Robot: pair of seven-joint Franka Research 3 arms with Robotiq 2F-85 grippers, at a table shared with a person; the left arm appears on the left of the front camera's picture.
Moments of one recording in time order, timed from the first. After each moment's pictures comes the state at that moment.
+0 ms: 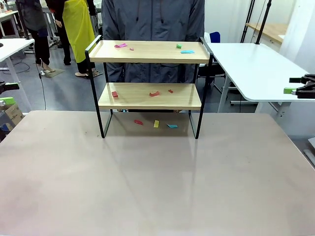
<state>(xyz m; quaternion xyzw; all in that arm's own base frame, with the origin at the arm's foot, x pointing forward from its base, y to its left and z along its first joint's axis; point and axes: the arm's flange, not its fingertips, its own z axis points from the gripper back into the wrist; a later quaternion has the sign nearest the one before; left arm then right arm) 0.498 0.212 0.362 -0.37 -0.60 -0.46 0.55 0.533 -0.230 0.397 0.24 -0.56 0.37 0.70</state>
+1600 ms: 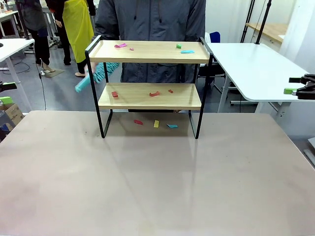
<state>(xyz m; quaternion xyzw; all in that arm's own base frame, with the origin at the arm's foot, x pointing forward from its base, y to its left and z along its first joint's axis) 0.496 0.216 0.360 -0.37 -0.61 -0.45 0.54 0.531 -0.232 0.393 0.25 -0.57 0.37 0.69</state>
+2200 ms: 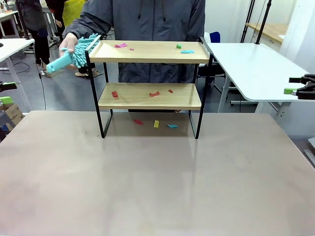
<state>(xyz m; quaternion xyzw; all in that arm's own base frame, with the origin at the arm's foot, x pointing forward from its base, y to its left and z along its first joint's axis) 0.496 0.216 0.360 -0.37 -0.61 -0.45 0.54 0.531 -0.232 0.393 0.25 -0.57 0.37 0.69</state>
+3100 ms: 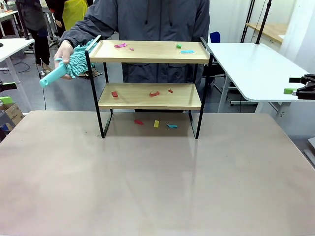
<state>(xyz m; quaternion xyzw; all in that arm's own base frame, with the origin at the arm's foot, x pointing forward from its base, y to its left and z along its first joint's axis) 0.496 0.216 0.360 -0.37 -0.61 -0.45 0.54 0.531 -0.232 0.393 0.25 -0.57 0.37 0.69</state>
